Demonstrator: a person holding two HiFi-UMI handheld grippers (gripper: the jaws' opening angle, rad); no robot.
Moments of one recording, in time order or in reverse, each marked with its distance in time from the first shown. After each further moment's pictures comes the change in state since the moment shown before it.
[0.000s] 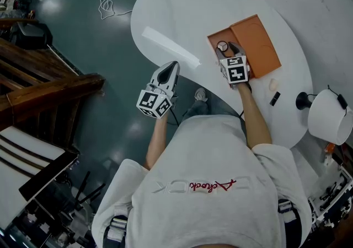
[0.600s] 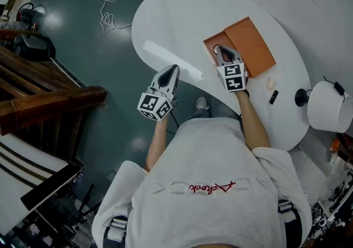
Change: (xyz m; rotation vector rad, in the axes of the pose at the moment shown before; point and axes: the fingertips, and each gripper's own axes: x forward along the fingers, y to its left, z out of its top) left arm -0.004 -0.019 0.015 0.052 -0.025 -0.052; right arm -0.050 0.010 0.041 -0.048 -0.216 -0.067
